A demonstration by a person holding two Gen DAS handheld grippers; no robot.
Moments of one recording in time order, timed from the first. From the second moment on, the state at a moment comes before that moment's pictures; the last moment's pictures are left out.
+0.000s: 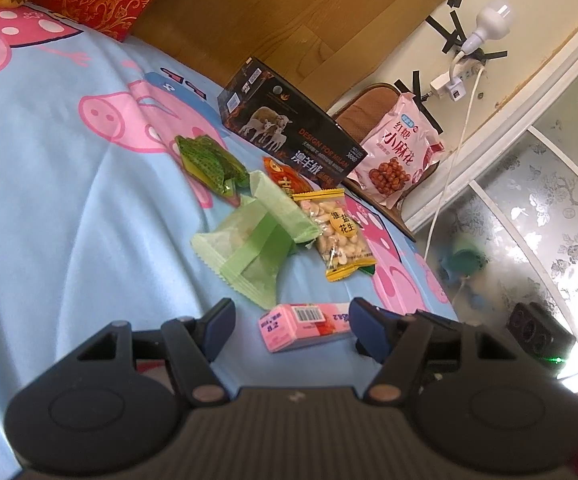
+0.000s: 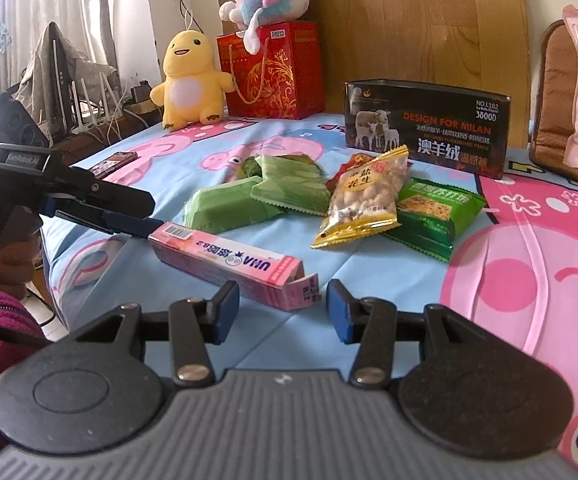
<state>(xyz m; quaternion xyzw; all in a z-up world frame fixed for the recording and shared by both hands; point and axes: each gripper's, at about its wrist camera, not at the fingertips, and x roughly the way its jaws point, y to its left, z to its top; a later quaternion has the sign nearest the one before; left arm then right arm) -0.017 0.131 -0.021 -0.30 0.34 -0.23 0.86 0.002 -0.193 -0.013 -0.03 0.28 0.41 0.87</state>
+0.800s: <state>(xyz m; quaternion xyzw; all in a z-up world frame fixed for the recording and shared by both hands) -0.021 0.132 -0.022 -0.29 0.35 -0.24 0.86 0.000 -0.193 -0.014 -0.03 0.28 0.41 0.87</state>
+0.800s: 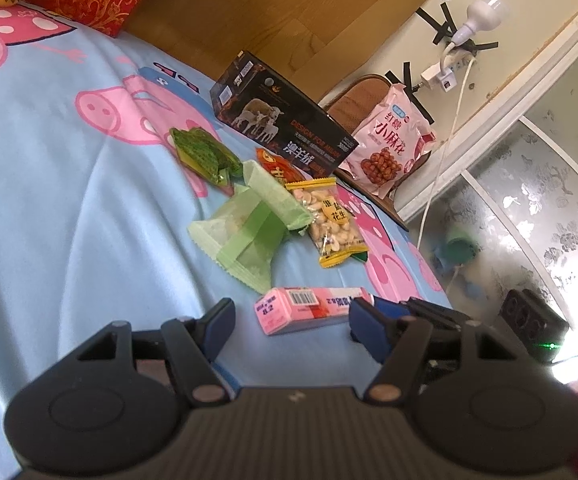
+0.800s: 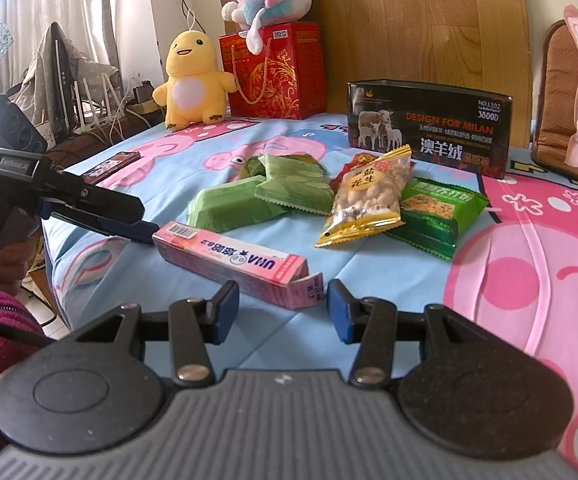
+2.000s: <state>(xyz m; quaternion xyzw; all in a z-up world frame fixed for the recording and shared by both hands) 0.086 0.101 0.069 -0.17 0.27 -0.28 0.90 0.055 -0.192 0.032 0.02 0.19 0.38 0.91</state>
